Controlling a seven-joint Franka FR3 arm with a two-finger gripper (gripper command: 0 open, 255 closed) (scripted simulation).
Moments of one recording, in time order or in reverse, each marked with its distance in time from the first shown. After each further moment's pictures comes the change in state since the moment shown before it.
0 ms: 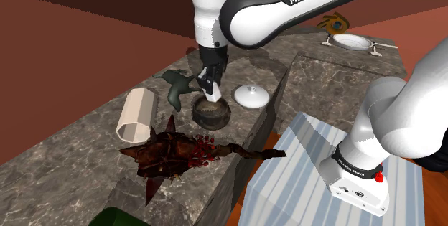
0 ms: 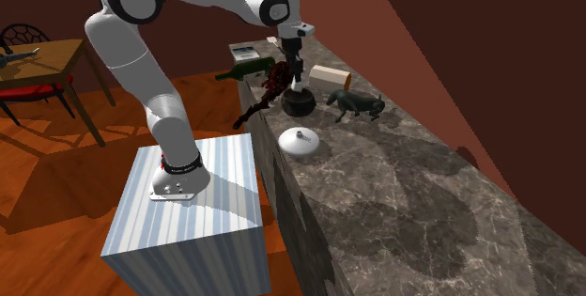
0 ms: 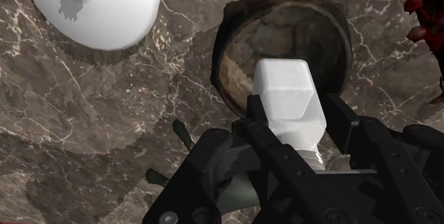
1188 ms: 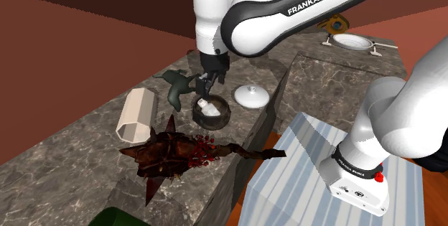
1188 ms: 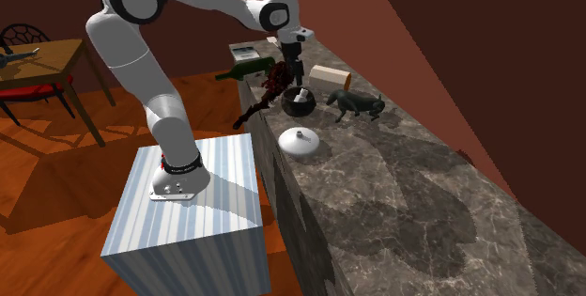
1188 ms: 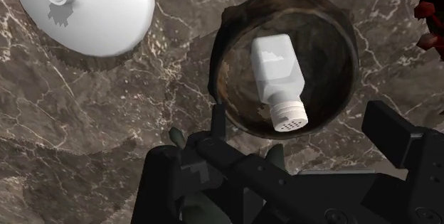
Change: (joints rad) arm 0.000 0.009 0.002 -0.036 -0.004 0.045 0.008
